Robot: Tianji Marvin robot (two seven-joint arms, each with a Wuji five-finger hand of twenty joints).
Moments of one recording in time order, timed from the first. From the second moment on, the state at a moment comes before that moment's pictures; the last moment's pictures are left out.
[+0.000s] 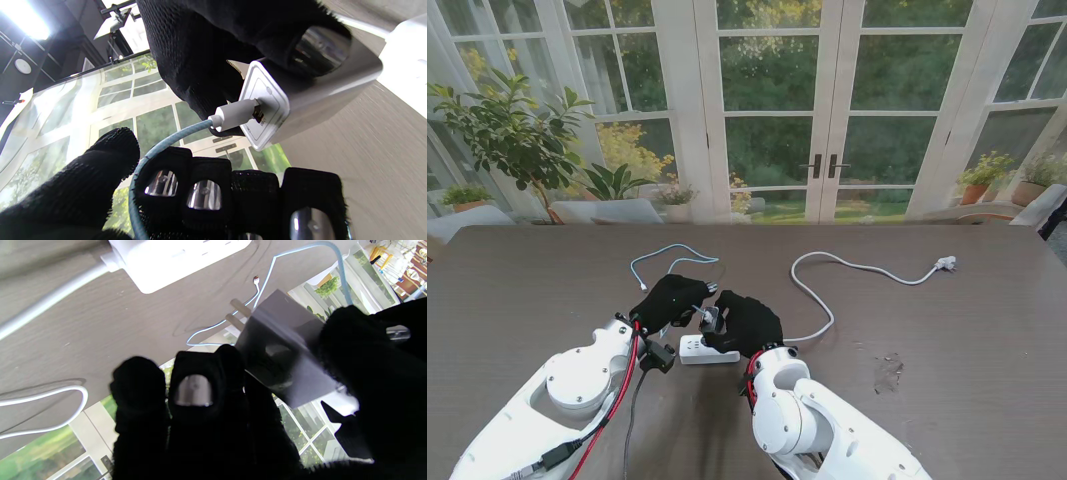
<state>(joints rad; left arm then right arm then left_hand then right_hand) 1.50 -1.16 -1.19 -1.56 -0.11 -0.11 -0.10 -1.33 -1.28 0.70 -1.49 -0.50 0.33 -0.38 0.48 -0.40 0.80 -0.07 1.21 0.00 1.55 1.06 1.34 0.05 1.49 0.93 1.25 0.13 1.79 1.50 1.04 0.27 1.81 1.01 0.35 -0.87 1.24 -0.32 0.57 0.12 1.01 0.38 0.91 0.11 0.98 0.85 1.28 0.04 1.16 1.42 0.94 0.24 1.47 0.62</state>
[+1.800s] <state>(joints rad) 1.51 -1.15 -1.19 -1.58 -0.17 -0.11 -0.16 -1.32 -1.29 0.67 -1.45 -0.52 0.35 -0.42 0.48 -0.40 0.79 -0.07 1.21 0.00 1.55 1.05 1.34 0.05 1.49 0.93 1.25 0.13 1.79 1.50 1.05 0.27 1.81 1.00 0.35 -0.98 1.27 -0.23 0.54 0.07 0.92 0.47 0.78 0.15 0.83 0.69 1.28 0.05 1.07 1.42 0.89 0.24 1.47 0.63</state>
